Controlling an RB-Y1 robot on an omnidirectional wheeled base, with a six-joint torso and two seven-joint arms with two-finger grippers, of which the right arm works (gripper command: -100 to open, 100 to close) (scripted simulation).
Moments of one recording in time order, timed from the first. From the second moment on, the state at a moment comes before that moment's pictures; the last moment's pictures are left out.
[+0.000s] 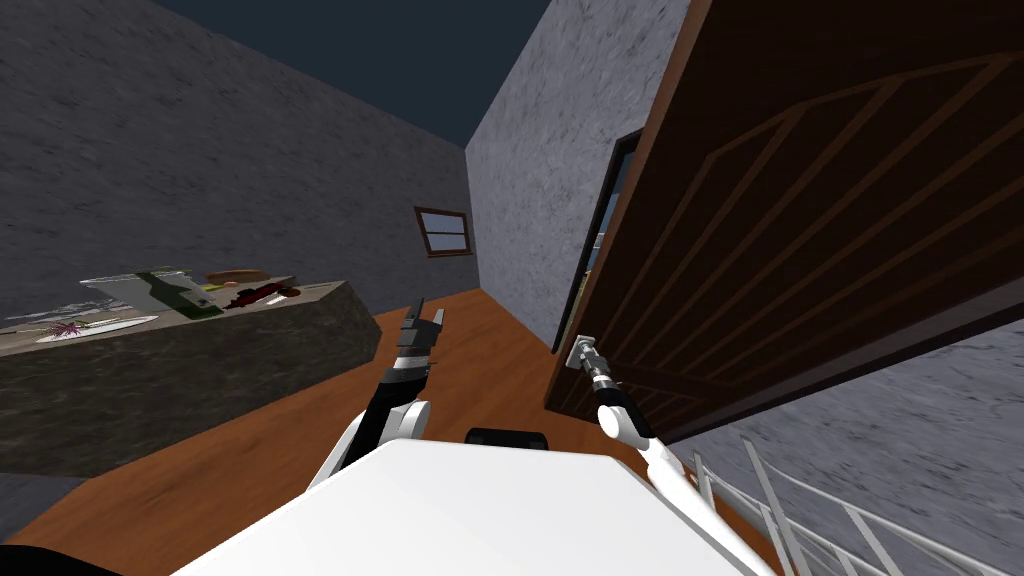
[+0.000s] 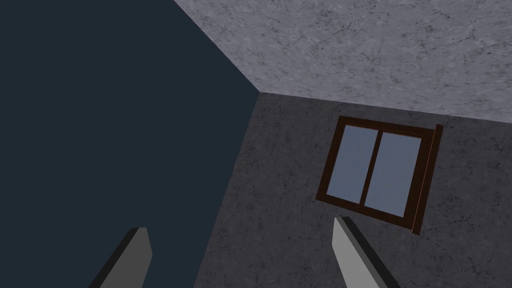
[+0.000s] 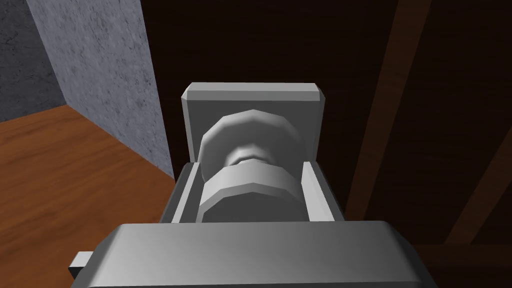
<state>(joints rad) 0.14 -0.54 0.23 -1.34 -0.92 -0.48 -1.23</state>
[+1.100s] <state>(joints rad) 0.18 -0.64 0.32 -1.37 -0.91 -0.54 -1.32</state>
